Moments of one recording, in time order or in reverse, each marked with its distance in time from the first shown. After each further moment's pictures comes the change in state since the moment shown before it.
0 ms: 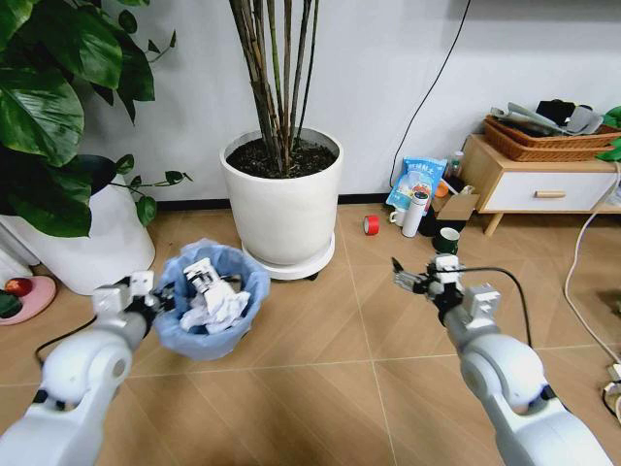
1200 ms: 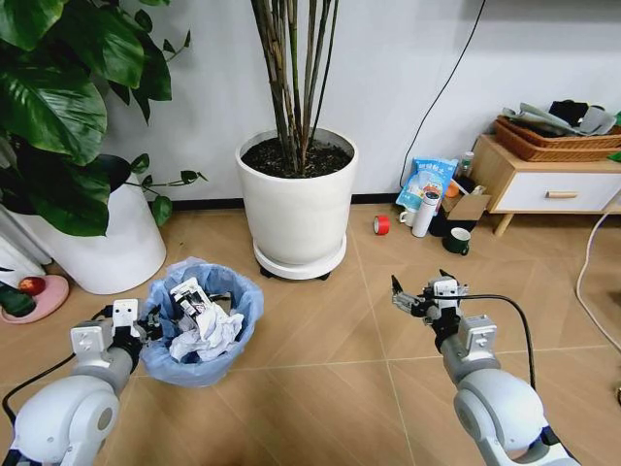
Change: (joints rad) left arm 0.116 -0.062 -0.030 -0.105 0.064 -0.018 0.007; right arm -0.083 0.093 -0.078 0.034 -0.179 0.037 0.018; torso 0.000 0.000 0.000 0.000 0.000
